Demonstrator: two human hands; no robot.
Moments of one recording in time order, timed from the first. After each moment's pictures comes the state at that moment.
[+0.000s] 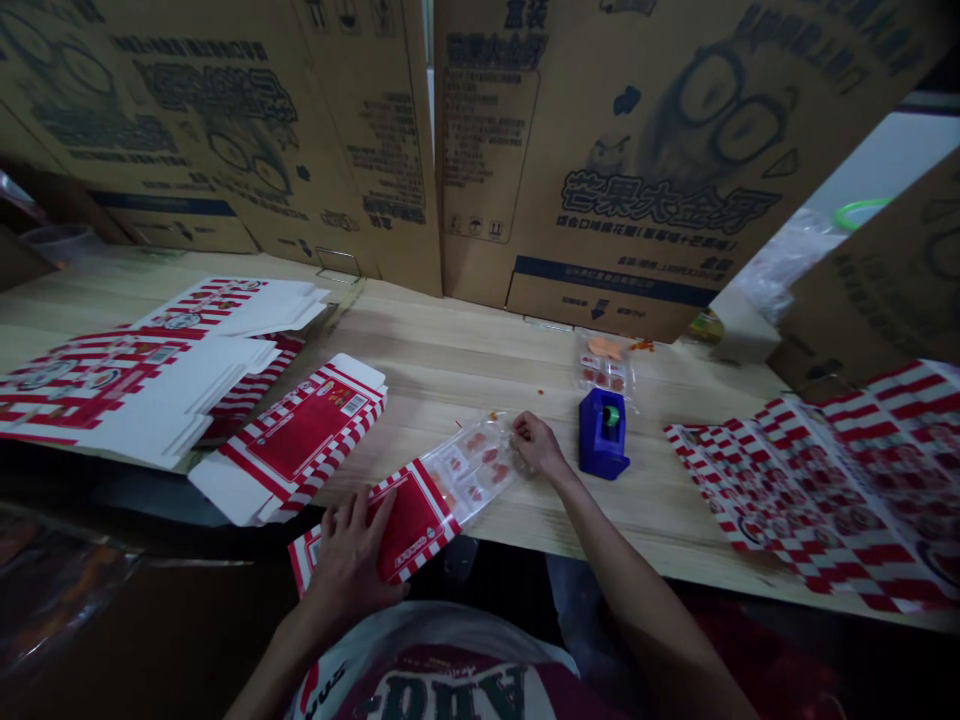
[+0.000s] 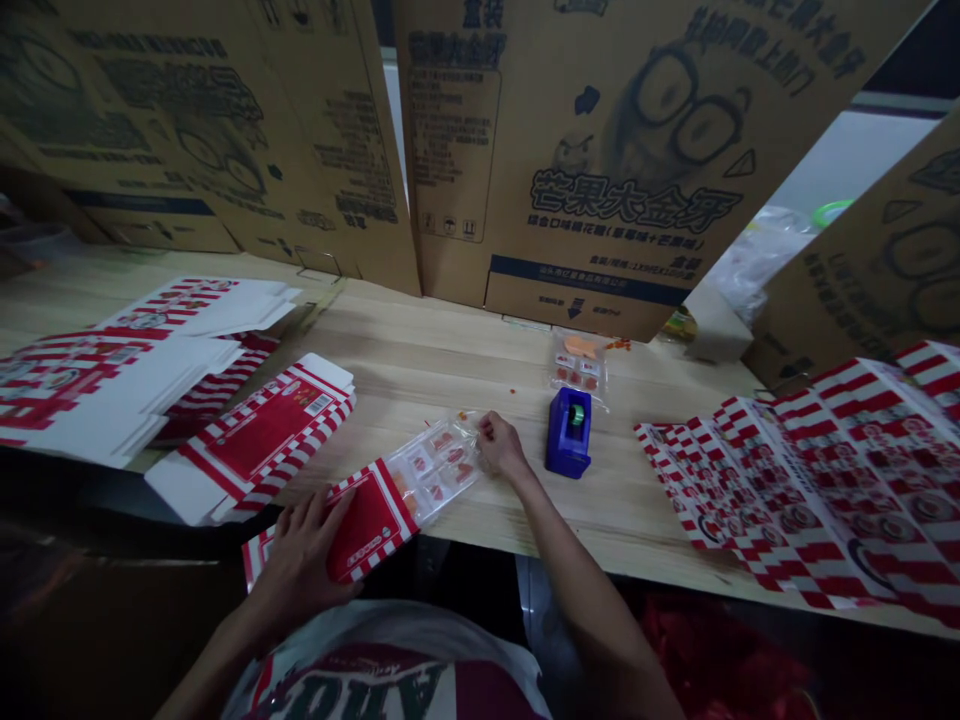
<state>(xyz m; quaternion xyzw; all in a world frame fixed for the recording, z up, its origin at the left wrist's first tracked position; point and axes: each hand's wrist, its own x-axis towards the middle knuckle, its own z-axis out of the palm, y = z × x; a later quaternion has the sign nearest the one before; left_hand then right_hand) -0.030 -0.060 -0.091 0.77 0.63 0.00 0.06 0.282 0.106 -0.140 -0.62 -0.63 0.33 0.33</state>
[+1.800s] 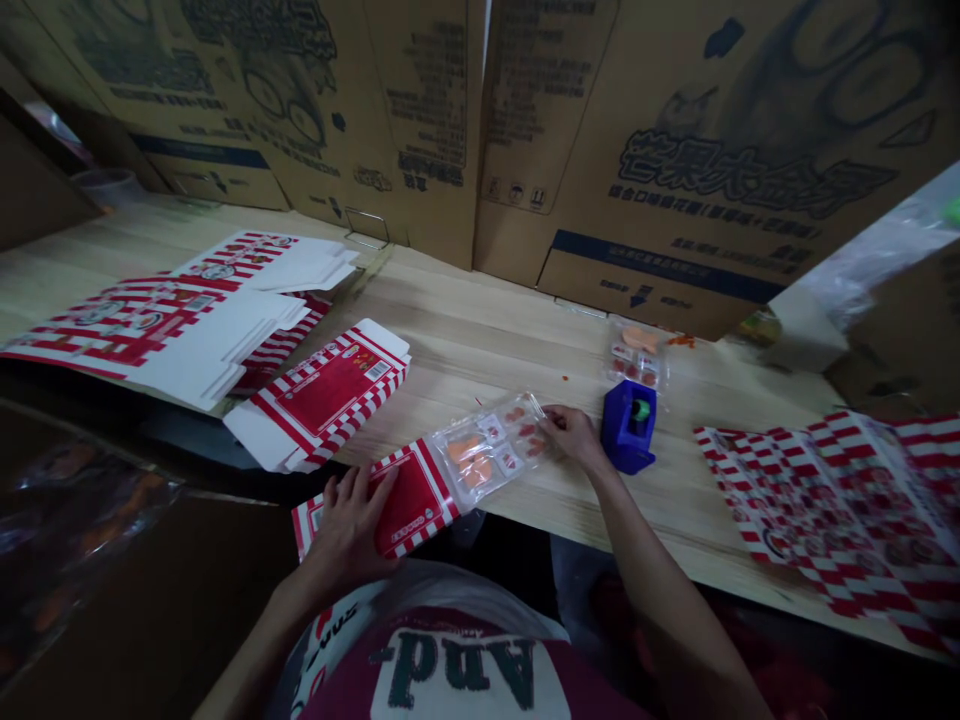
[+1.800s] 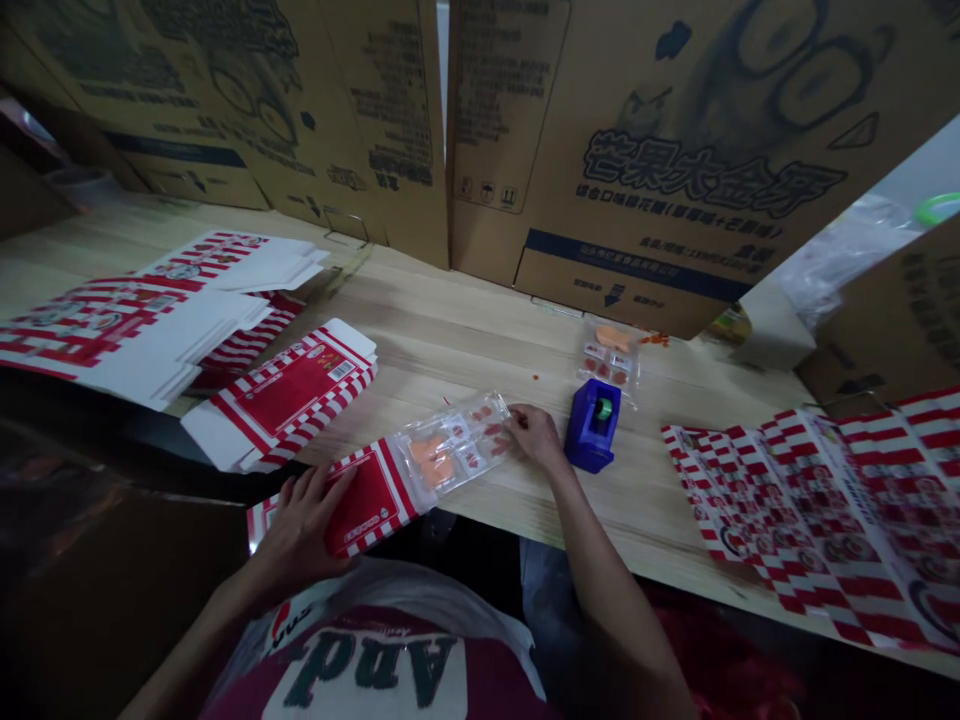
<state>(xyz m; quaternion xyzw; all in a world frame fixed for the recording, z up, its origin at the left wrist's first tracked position) -0.054 -0.082 -0.103 0.79 0.62 0.02 0.05 0.313 0.102 -0.135 -0.58 -0.69 0.33 0.30</state>
